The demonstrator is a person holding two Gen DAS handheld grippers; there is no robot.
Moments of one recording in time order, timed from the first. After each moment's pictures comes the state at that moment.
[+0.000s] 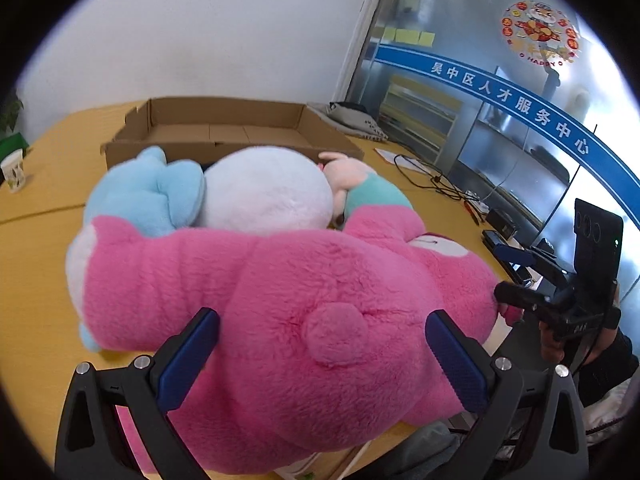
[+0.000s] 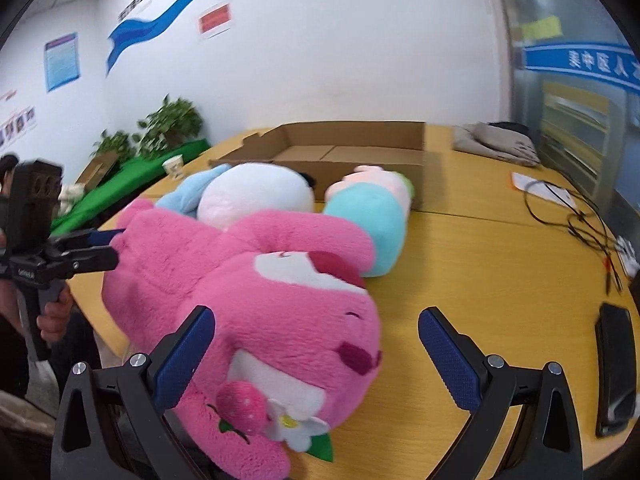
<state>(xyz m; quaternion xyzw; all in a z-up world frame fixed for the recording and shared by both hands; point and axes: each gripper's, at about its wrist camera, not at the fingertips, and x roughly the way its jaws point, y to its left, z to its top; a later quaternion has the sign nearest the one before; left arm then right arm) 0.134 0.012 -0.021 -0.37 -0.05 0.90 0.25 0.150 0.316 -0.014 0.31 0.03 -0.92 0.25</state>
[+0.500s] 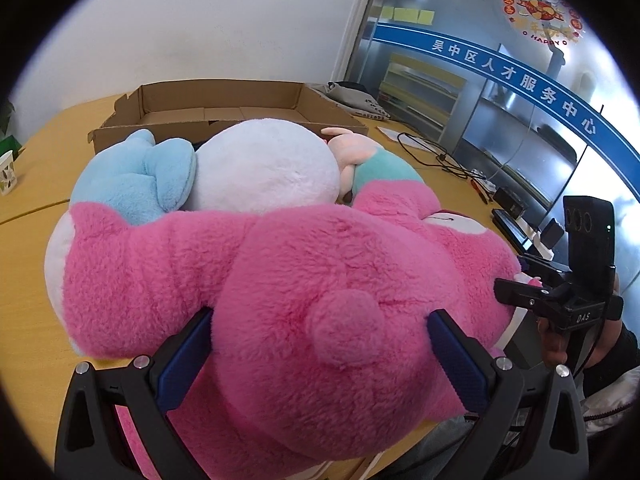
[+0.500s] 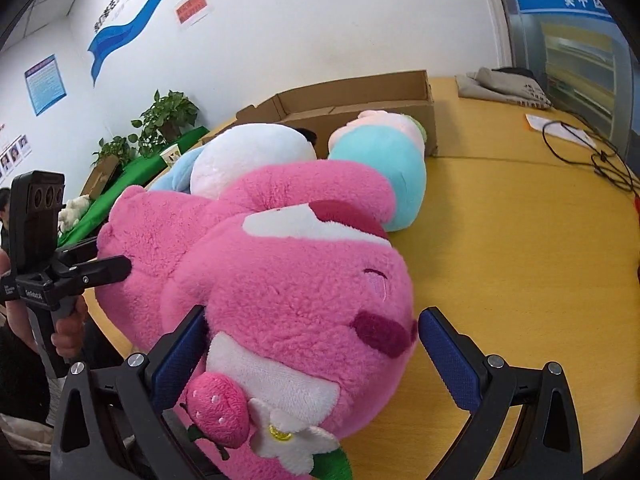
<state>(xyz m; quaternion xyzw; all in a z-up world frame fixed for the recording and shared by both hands) 0.123 0.015 -0.035 -0.38 -0.03 0.89 0.26 0.129 0.311 -0.053 0.38 -0.05 -0.89 0.25</state>
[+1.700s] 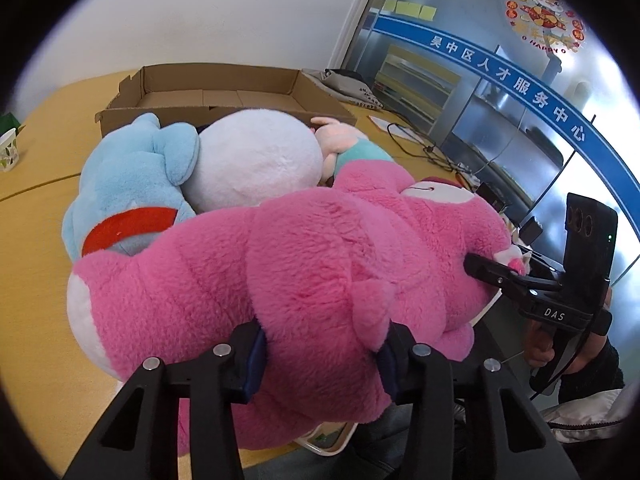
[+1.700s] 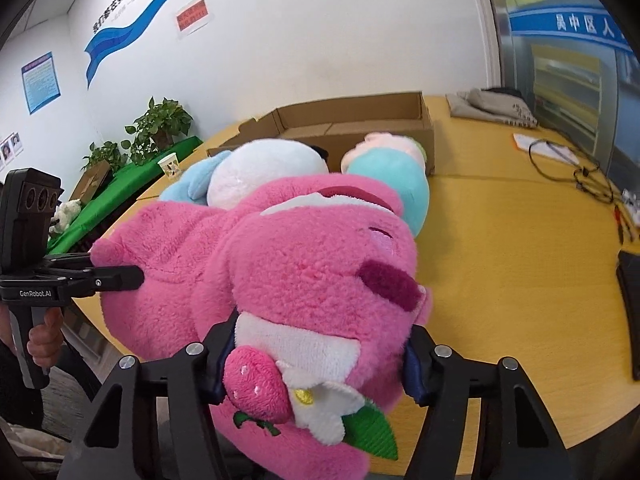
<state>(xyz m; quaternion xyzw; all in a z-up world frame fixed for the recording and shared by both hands) 0.151 0.003 -0.007 -0.41 -0.05 0.87 0.27 0.165 0.290 -0.022 0.34 -0.02 -0.91 0.22</state>
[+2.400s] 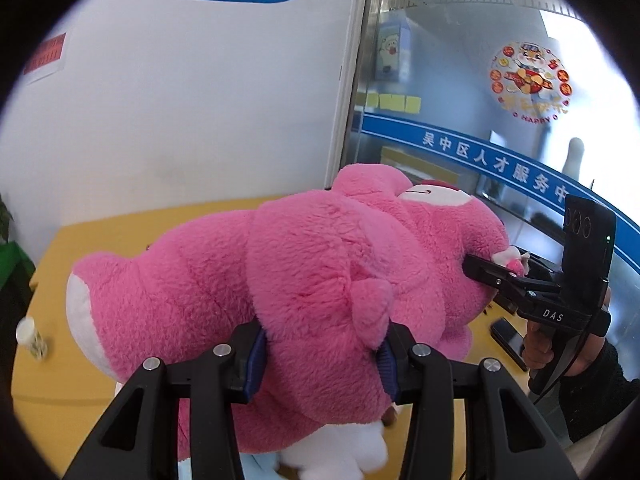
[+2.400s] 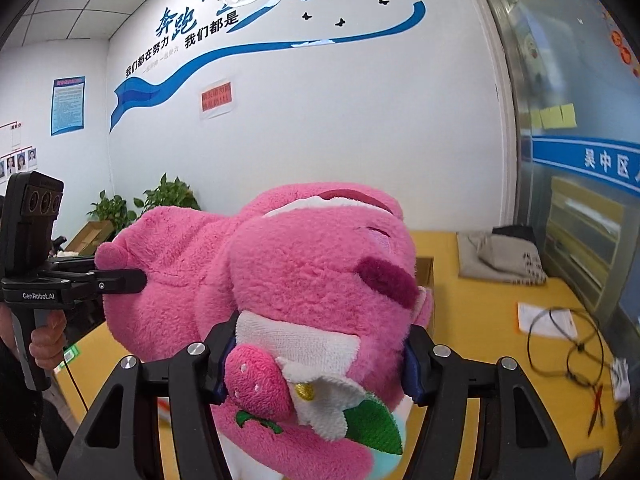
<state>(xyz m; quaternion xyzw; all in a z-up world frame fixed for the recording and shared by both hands) -0.010 -0.005 0.174 -0.25 0.01 0.93 0.27 0.041 0.259 0.151 0.17 0.00 -0.96 0.23</state>
